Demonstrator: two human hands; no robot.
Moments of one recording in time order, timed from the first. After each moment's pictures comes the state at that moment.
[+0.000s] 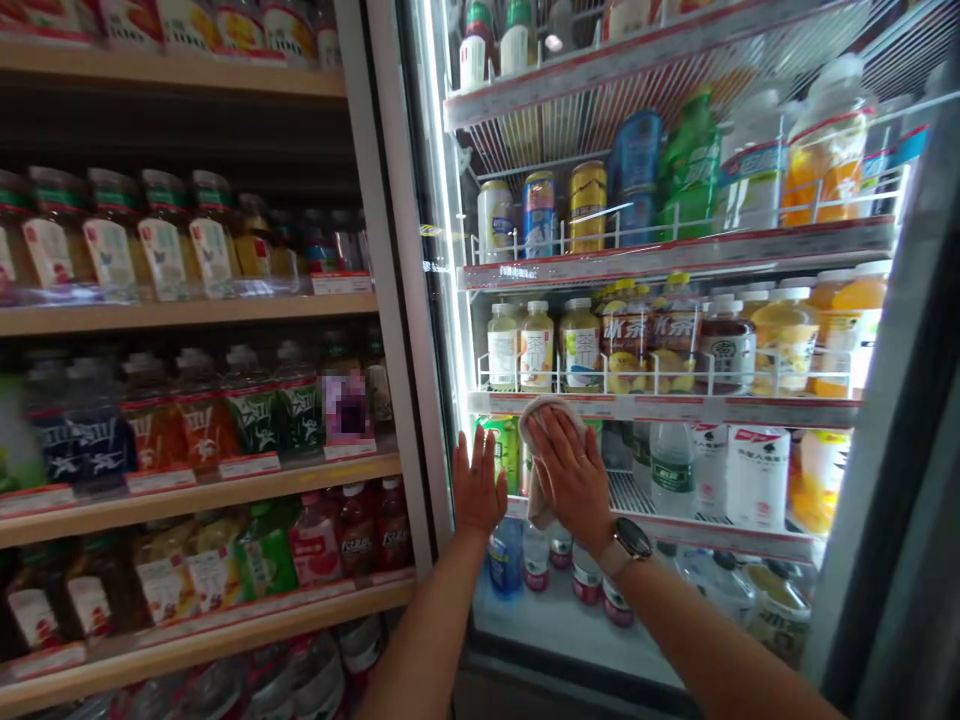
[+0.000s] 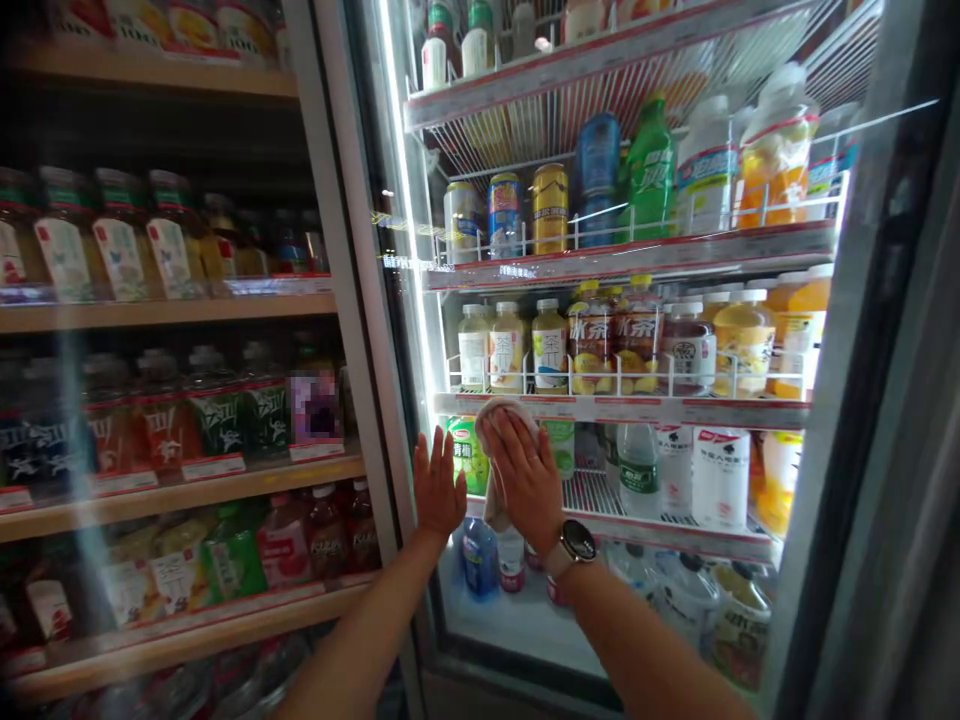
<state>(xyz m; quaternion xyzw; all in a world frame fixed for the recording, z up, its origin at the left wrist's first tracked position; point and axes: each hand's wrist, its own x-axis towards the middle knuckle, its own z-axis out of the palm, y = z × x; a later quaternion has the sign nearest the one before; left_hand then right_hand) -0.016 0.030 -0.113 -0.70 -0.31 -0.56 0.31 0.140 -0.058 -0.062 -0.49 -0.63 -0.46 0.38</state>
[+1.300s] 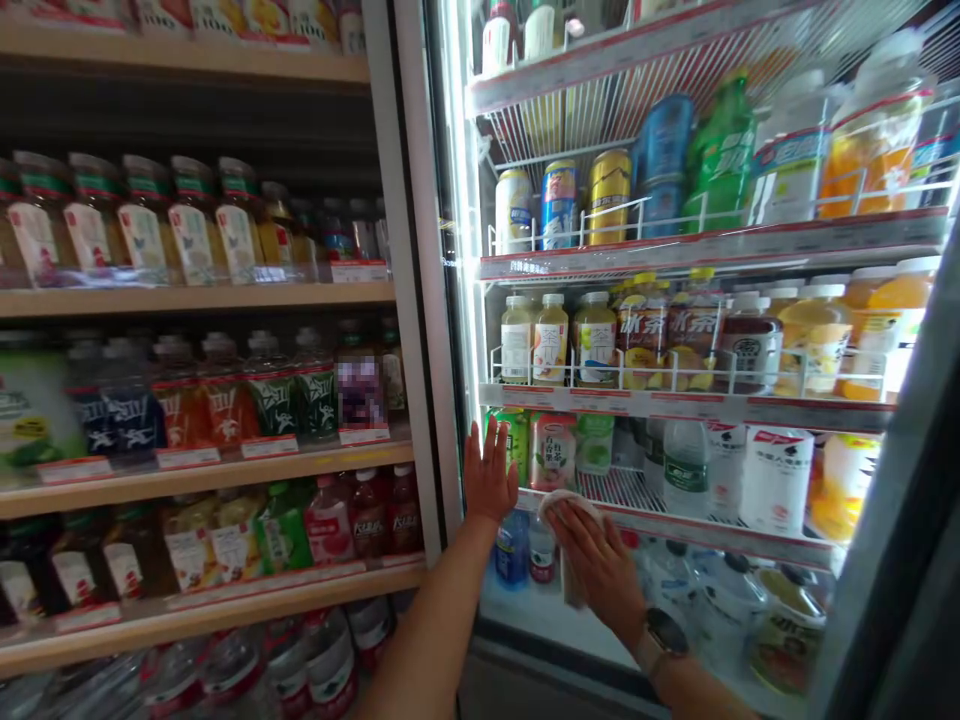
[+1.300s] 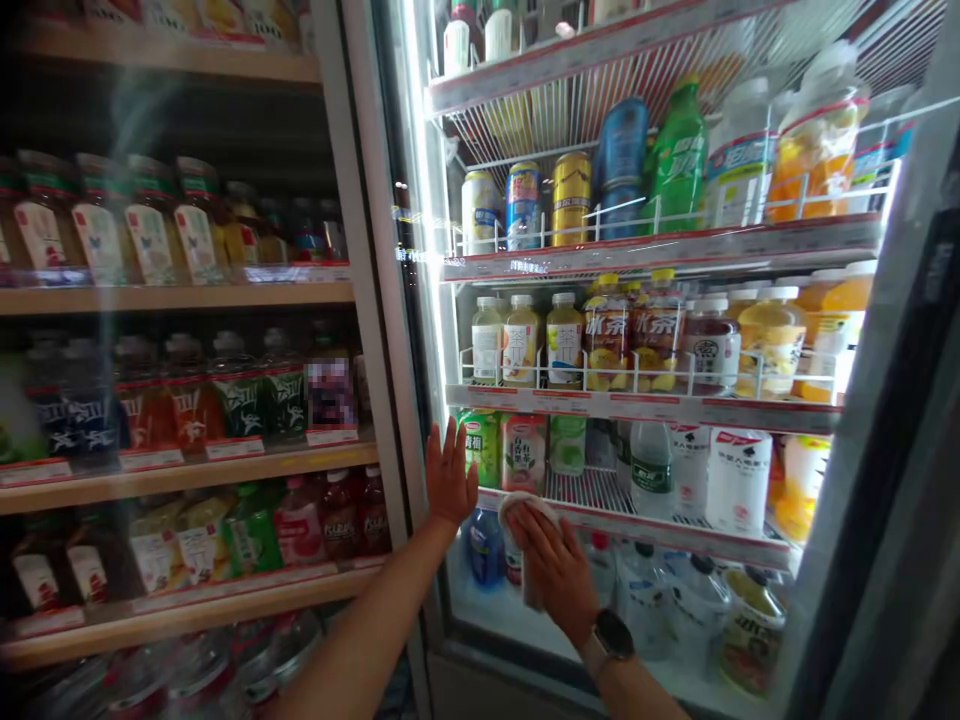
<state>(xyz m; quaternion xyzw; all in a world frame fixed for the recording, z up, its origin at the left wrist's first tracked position) -0.016 0.028 -0.112 -0.70 -0.30 -0.56 0.32 0.165 -0.080 -0.202 -0.46 -0.70 -0.45 0.31</state>
